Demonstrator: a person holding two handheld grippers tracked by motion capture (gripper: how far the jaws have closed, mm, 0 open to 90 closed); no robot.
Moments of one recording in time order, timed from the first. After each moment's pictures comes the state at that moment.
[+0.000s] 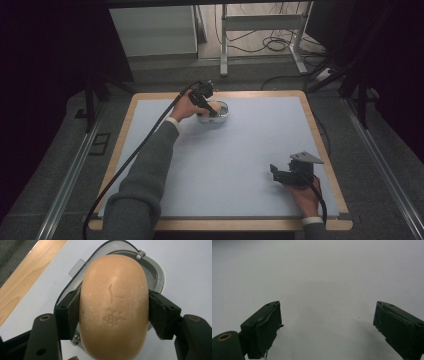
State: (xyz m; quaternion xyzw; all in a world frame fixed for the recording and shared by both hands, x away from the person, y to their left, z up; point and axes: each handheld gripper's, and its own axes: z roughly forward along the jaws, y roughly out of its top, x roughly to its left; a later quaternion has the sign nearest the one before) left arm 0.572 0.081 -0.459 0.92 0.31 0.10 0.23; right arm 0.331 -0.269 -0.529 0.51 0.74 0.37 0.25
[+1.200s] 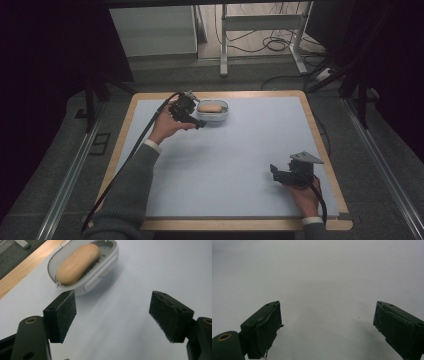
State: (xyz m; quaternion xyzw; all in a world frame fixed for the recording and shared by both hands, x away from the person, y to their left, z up) left arm 0.467 0.132 -0.435 0.88 0.33 0.13 0.31; right arm 0.331 -0.269 -0.529 0.51 0.74 0.37 0.25
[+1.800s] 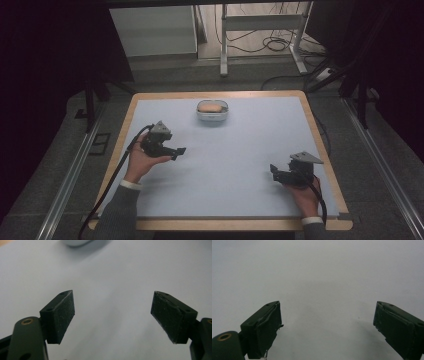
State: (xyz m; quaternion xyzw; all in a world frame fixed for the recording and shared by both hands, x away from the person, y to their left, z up) left arm 0.366 0.198 -0.484 0.84 0.37 0.14 0.37; right arm 0.331 -0.269 -0.529 0.51 0.74 0.37 0.25
